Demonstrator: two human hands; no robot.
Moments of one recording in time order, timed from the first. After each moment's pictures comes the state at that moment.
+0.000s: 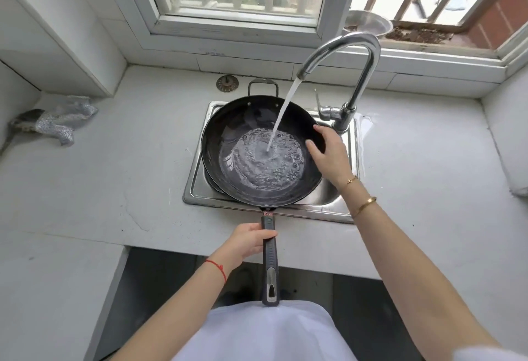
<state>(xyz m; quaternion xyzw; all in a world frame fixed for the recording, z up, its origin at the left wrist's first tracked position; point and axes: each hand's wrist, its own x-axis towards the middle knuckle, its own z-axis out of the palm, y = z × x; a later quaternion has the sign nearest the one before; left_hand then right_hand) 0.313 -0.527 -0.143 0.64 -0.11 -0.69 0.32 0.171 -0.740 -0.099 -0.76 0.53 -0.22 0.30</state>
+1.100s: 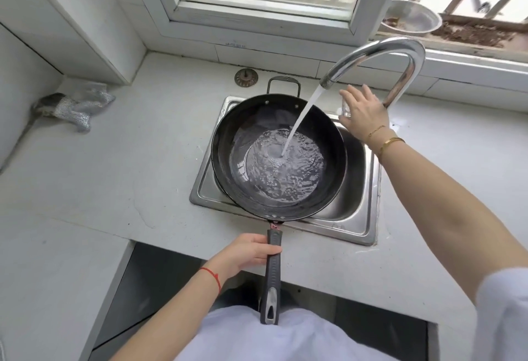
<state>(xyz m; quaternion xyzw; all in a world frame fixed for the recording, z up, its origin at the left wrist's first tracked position) 0.326 -0.536 -0.149 0.62 -0.10 -0.73 0.28 0.182 -0.902 -0.113 -0.89 0.45 0.04 0.00</state>
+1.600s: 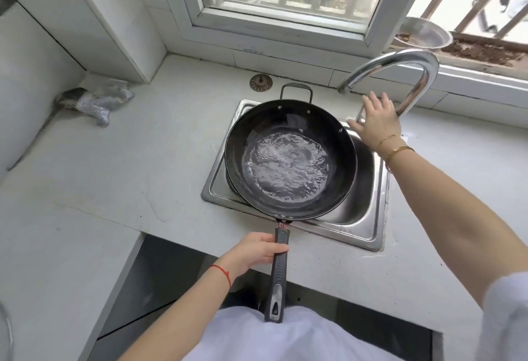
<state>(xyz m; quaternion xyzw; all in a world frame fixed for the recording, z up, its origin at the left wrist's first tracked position) 0.324 -0.528 -0.144 0.62 -0.11 -0.71 0.31 0.183 -0.892 -0.107 -0.87 0.49 0.01 0.01</state>
